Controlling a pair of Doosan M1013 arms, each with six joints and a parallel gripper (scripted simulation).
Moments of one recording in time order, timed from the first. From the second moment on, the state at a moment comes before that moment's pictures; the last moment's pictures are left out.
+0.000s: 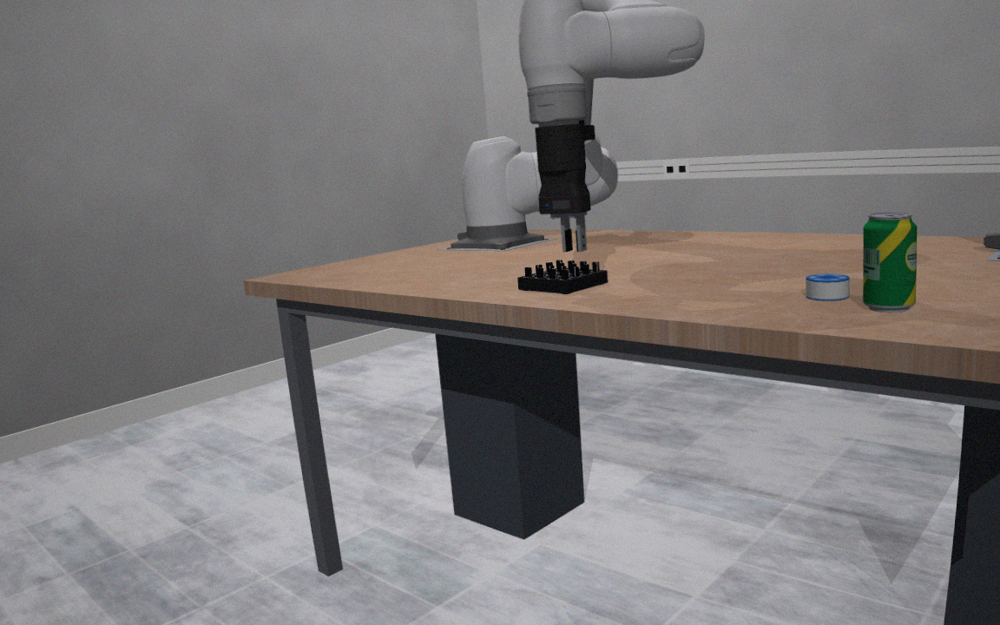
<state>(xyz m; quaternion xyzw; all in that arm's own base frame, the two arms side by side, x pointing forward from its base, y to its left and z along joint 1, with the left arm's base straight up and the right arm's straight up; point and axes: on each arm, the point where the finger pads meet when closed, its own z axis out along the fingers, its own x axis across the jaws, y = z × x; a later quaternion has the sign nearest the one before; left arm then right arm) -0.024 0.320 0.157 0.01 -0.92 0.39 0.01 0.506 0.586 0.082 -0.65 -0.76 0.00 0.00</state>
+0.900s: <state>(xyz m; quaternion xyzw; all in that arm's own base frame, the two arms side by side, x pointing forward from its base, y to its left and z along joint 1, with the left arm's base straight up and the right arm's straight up) -0.024 0.320 0.157 0.01 -0.92 0.39 0.01 0.469 0.550 0.166 -0.66 -0.76 0.00 0.00</state>
